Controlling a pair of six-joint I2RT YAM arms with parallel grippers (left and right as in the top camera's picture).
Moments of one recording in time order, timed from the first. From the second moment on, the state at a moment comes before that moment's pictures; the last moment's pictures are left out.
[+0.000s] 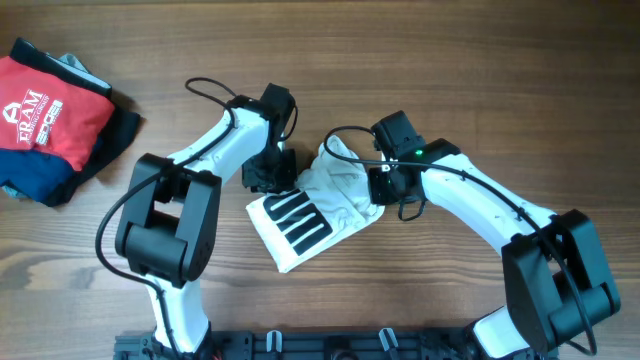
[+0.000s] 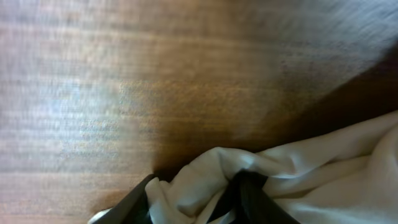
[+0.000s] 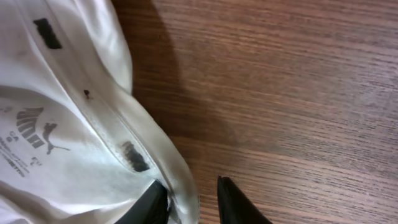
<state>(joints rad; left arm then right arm) -0.38 2.02 1.34 -0.99 0.13 -0.47 0.45 1.70 1.00 -0.67 -0.06 0.34</state>
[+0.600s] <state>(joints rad) -0.37 1.77 1.30 -0.76 0.10 -0.57 0.46 1.54 1.01 -0.77 -0.34 0.25</state>
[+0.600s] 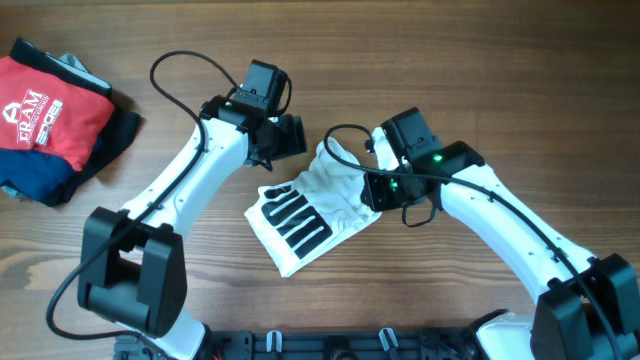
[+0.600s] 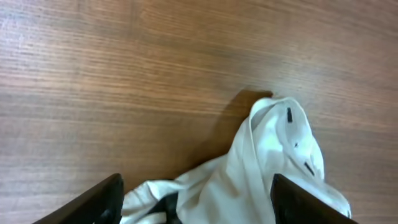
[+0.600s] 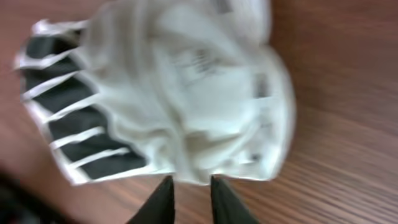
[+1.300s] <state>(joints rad) -0.34 1.95 1.22 -0.95 0.16 -0.54 0.56 1.70 0.84 -0.48 -0.35 0.42</state>
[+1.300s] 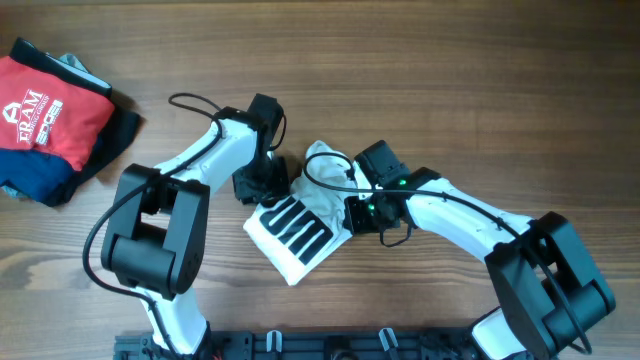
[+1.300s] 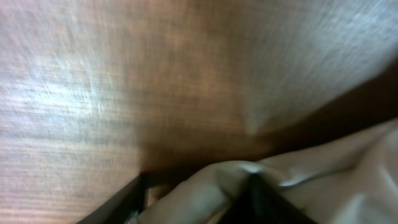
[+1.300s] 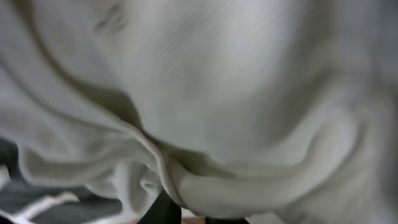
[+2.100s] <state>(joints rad) -0.30 1.75 1.14 -0.63 0.34 -0.54 0.45 1.70 0.89 -0.48 -0.08 0.28</state>
